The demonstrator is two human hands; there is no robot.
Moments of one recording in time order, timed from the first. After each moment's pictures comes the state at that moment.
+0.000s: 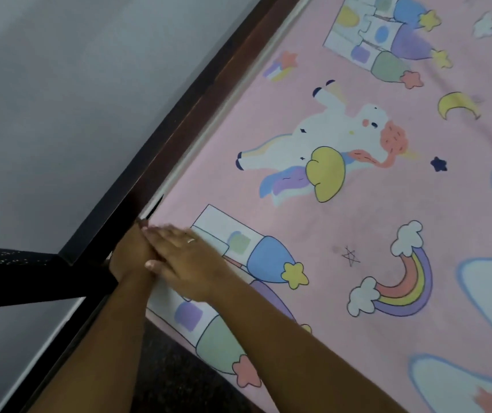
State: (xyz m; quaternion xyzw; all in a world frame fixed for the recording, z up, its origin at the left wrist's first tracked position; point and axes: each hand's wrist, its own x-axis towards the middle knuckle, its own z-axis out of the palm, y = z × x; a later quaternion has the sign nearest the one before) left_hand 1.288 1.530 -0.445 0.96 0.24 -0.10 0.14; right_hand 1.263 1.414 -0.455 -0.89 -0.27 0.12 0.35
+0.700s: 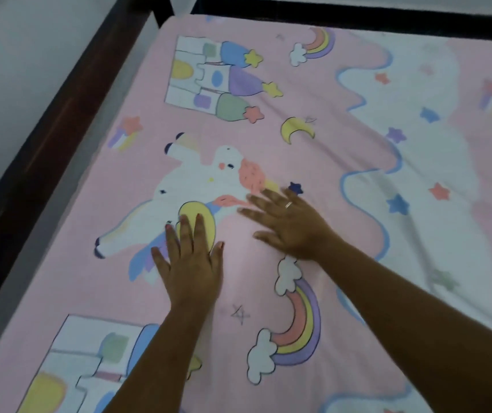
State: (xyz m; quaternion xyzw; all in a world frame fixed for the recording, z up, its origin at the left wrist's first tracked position) left_hand 1.322 1.256 -0.501 0.98 -0.15 -0.08 0.03; right_hand 1.298 1.033 -0.510 -0.99 -0.11 0.04 0.06
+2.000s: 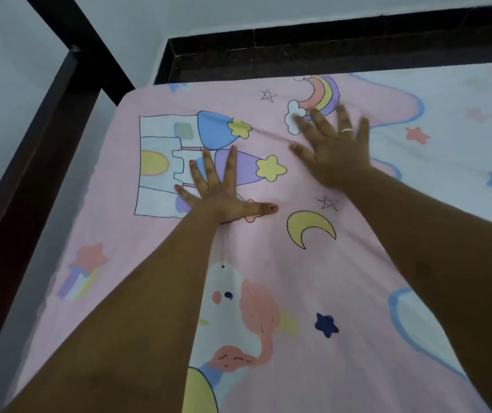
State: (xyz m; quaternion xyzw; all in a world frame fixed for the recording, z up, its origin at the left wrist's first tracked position) left_hand 1.616 1.042 -0.492 0.93 -0.25 -0.26 0.04; right_hand 1.532 0.840 -0.499 -0.97 0.24 0.04 0.04
